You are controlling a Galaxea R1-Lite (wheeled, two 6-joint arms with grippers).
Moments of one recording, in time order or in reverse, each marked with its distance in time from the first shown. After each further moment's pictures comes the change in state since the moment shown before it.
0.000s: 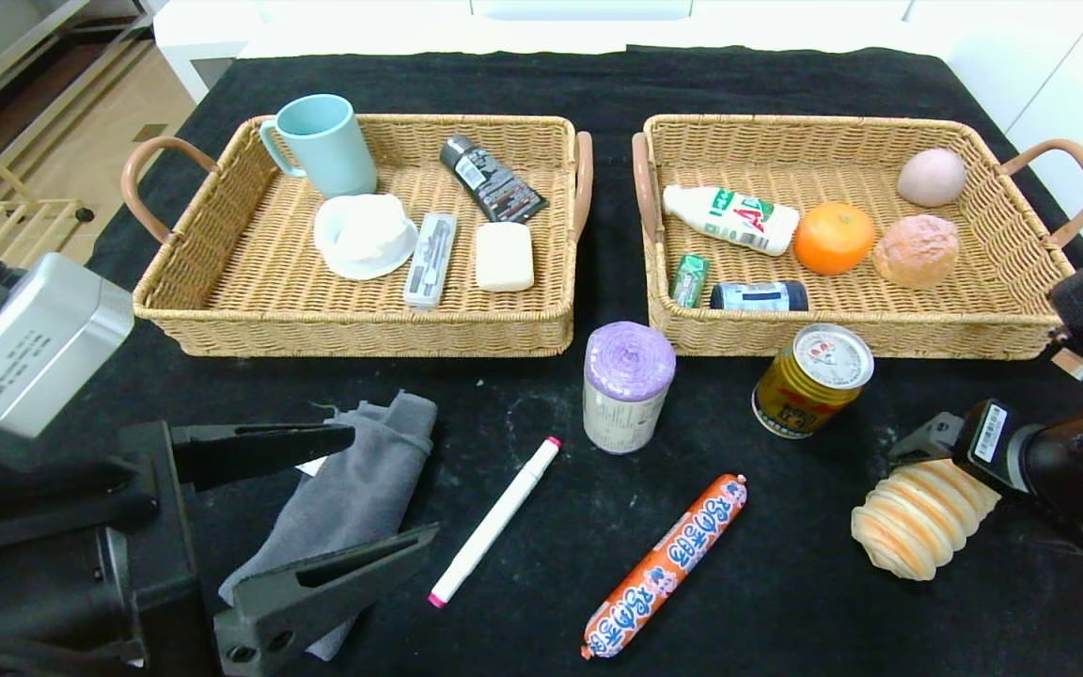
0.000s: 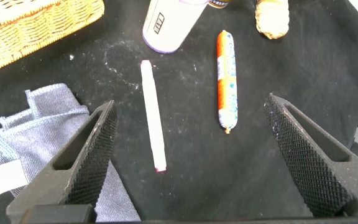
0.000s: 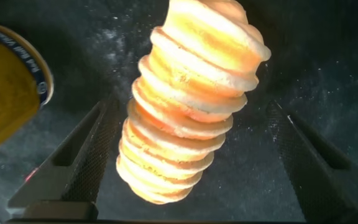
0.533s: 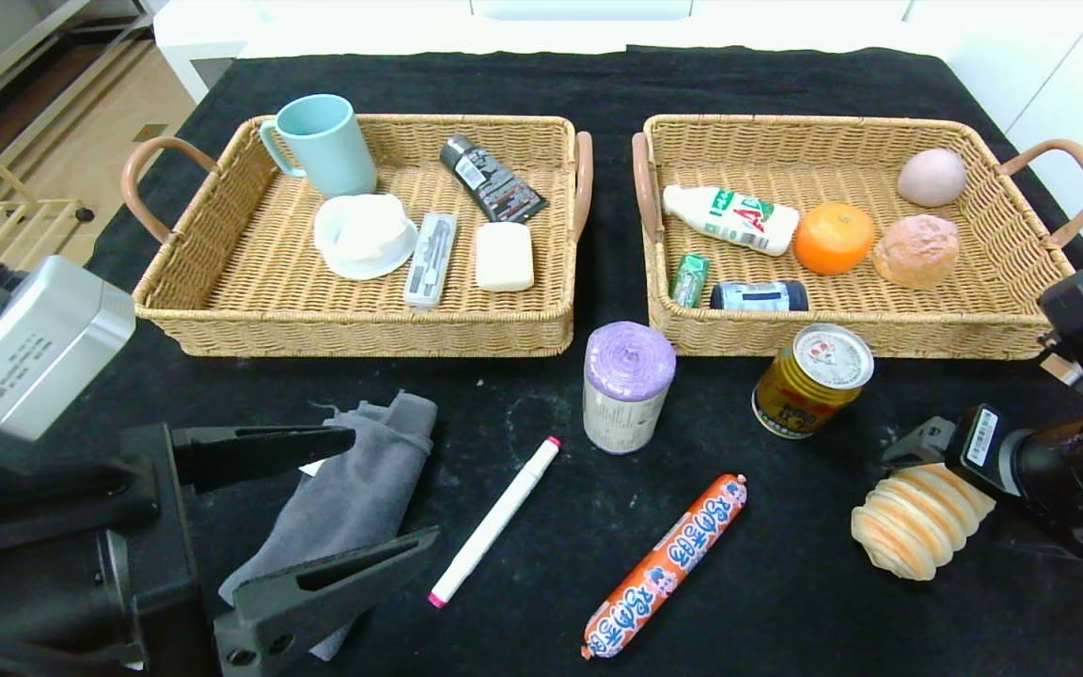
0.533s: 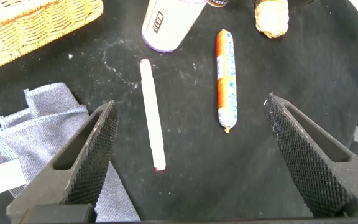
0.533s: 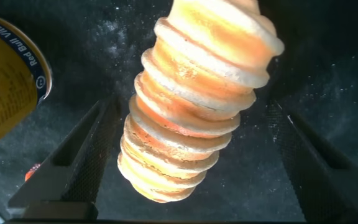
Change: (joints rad) left arm -0.001 -0.001 0.001 0.002 0.000 0.000; right arm 0.002 0.007 0.005 -0.007 0.027 0.000
